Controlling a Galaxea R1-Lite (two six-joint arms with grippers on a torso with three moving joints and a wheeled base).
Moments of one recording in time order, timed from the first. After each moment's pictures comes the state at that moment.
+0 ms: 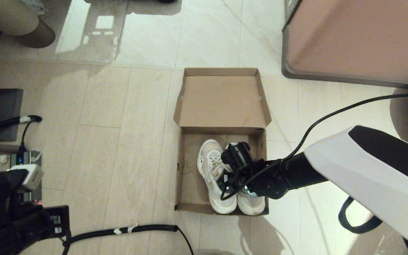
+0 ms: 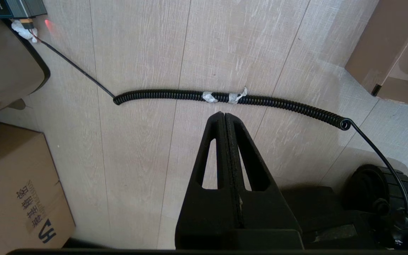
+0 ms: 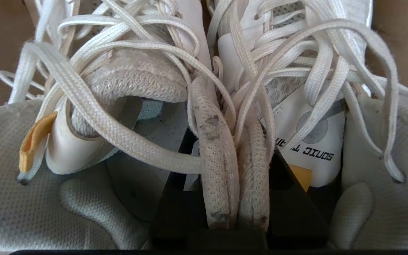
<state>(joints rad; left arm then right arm) -0.09 1.27 -0.37 -0.31 0.30 -0.08 0.67 2.30 -1.41 -0.13 -0.40 0.42</state>
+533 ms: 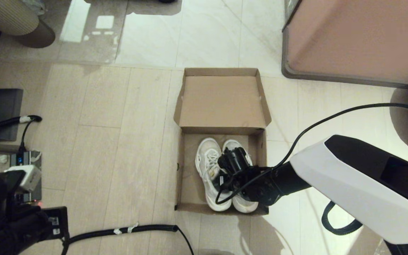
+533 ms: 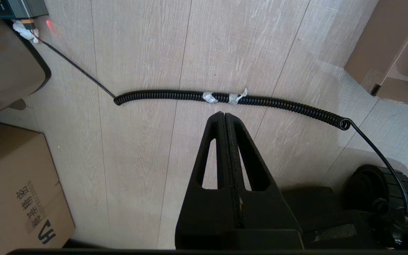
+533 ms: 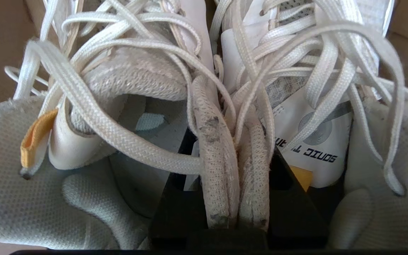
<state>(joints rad) -0.09 1.25 -0.36 -0.31 0.30 -0.08 0.67 2.38 -1.41 -0.26 -0.41 0.42</state>
